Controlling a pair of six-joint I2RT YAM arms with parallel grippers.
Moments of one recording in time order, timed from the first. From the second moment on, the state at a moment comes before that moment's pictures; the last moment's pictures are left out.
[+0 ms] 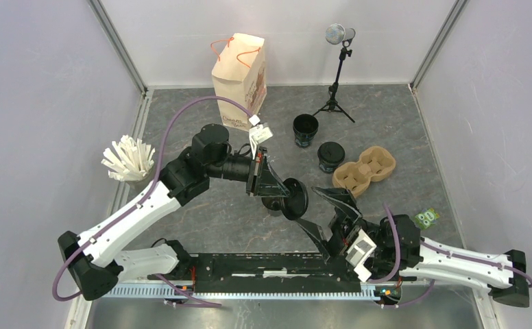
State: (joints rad) left arm -0.80 1.10 1.12 -0.30 0.79 -0.48; right arm 1.29 0.37 0.25 0.58 -0.12 -0.89
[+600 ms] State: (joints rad) left arm -0.80 1.13 1.05 -0.19 0.90 -0.59; right arm 1.29 0.52 0.24 0.80 -0.20 -1.00
